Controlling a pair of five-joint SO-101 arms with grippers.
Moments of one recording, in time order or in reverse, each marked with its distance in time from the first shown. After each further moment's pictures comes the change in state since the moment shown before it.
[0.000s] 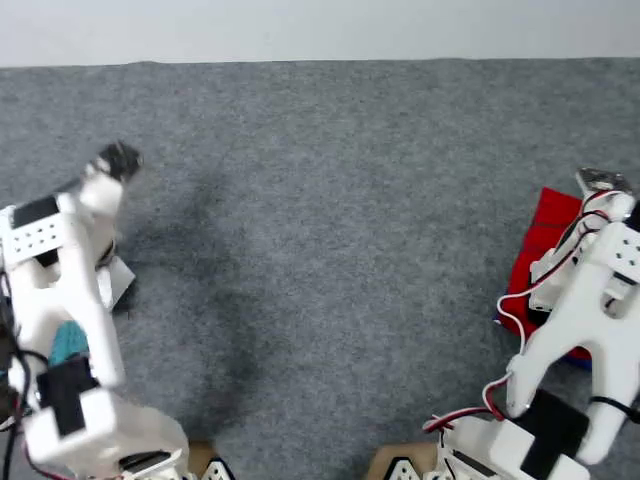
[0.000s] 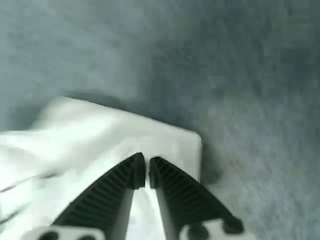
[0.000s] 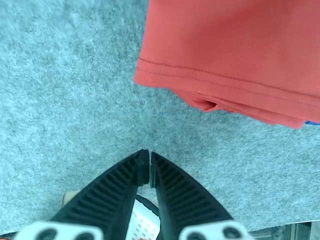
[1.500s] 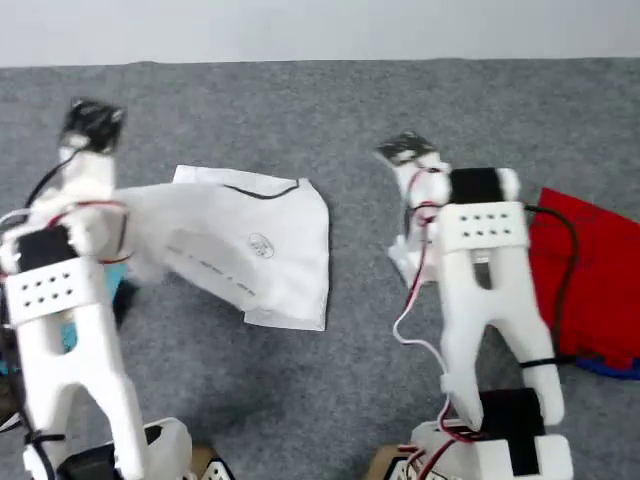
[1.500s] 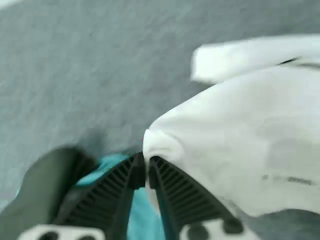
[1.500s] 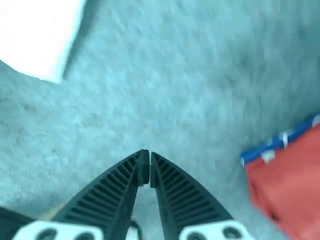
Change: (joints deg) left arm 1.5 -23.7 15.1 -7.4 21.4; right arm -40.4 0.0 0.0 -6.0 -0.1
